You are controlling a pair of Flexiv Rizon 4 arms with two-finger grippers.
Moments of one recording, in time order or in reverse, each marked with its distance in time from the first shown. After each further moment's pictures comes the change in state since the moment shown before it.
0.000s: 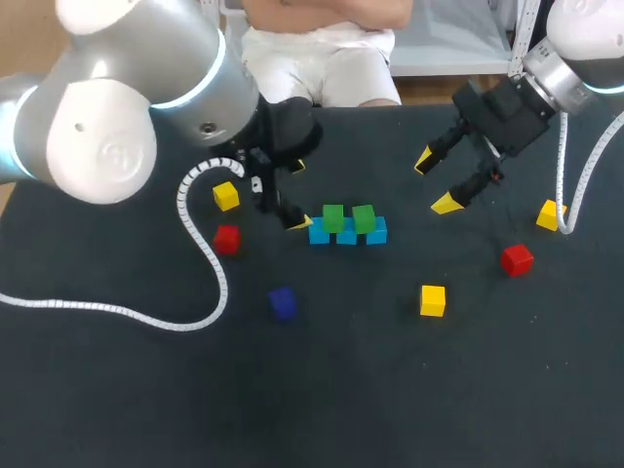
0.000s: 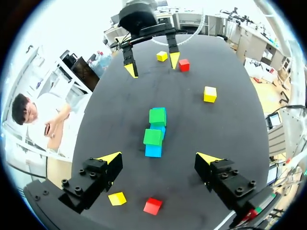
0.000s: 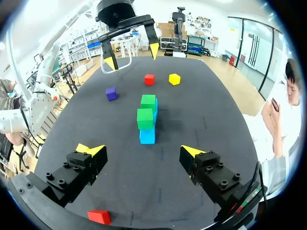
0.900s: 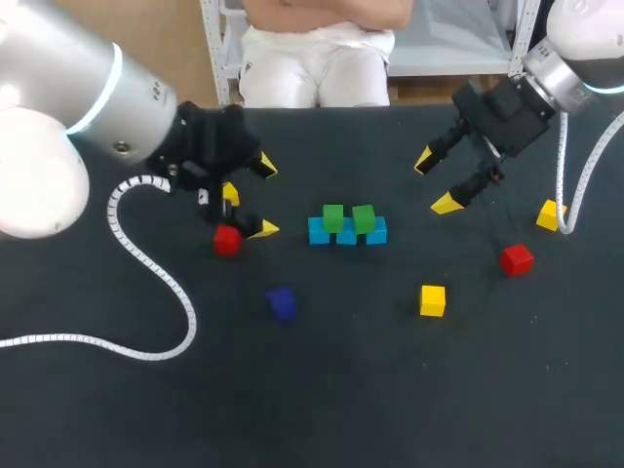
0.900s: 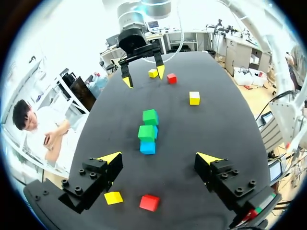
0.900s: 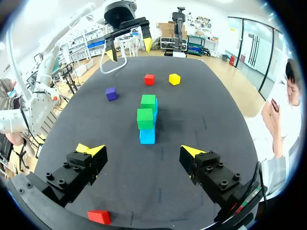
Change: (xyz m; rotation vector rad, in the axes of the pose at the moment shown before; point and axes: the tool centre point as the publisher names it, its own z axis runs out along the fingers) left arm 0.032 -0.012 -0.025 0.040 -0.214 0.051; right arm 0.000 0.000 0.000 0.000 0.000 0.000
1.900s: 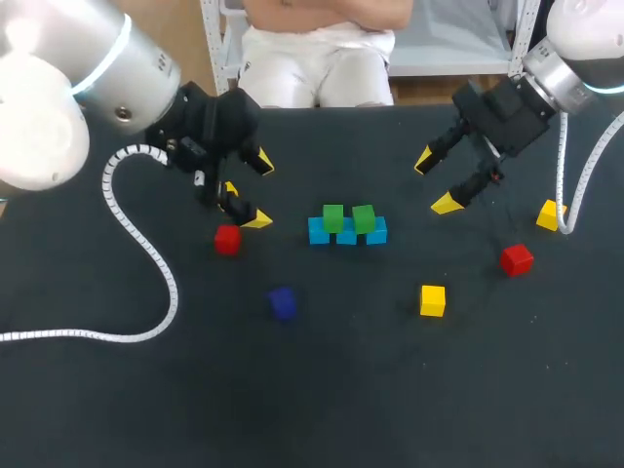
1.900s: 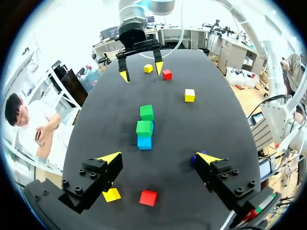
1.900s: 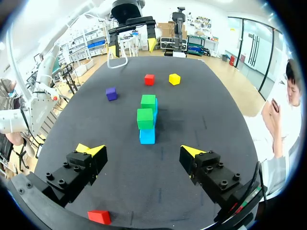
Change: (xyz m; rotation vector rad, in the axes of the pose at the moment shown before) left arm 0.003 0.009 -0.006 0.099 0.049 -0.028; right arm 0.000 0.000 0.000 0.000 0.000 0.000
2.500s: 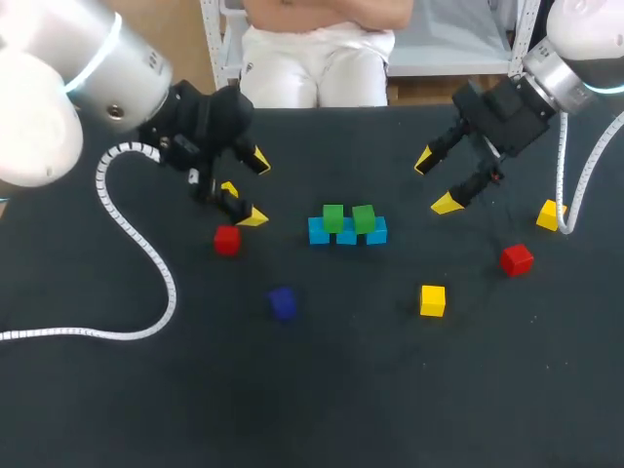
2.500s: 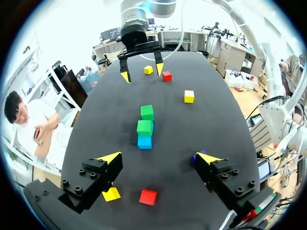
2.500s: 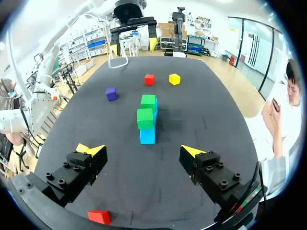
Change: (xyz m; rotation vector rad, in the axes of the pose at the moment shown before) left arm 0.005 0.002 -0.004 0.020 -0.023 -0.020; right arm 0.000 0.000 0.000 0.000 0.000 0.000
